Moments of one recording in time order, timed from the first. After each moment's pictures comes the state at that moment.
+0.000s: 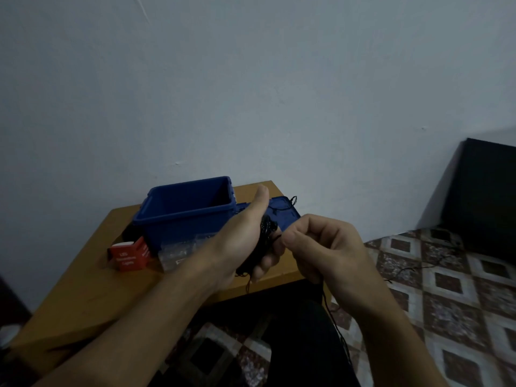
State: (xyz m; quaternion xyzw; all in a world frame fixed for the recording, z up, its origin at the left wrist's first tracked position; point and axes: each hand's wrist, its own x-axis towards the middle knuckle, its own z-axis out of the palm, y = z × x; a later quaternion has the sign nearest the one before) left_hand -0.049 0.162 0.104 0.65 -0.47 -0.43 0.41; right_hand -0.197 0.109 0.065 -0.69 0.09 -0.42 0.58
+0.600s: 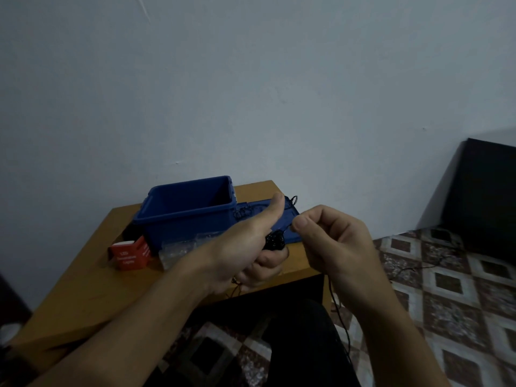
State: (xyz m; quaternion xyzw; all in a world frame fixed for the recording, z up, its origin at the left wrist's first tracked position) left_hand -0.047 0.171 0.107 0.61 -0.55 -0.49 0.30; right_hand -0.197 0.101 0.059 -0.65 0.12 -0.47 0.58
